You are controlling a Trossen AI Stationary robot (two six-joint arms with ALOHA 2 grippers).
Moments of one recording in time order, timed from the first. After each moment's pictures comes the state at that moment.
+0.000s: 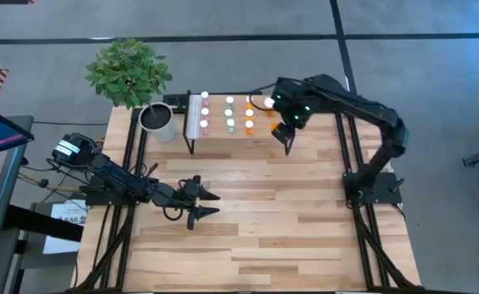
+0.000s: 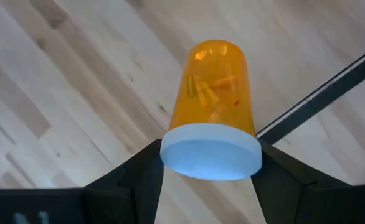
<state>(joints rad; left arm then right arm) -0.36 1.43 0.32 0.97 -0.29 -0.41 -0.42 1.64 1.79 -1.43 -0.09 0.32</state>
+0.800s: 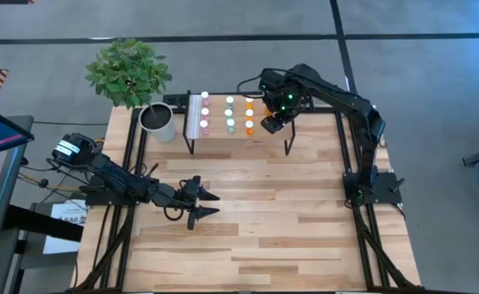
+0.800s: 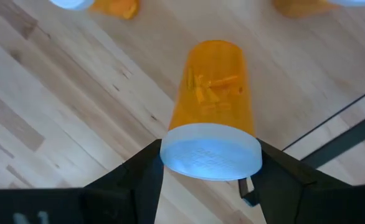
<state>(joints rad) -0.36 1.43 0.32 0.93 -0.29 -0.43 -0.53 1.92 2.02 -1.57 -0.14 0.27</state>
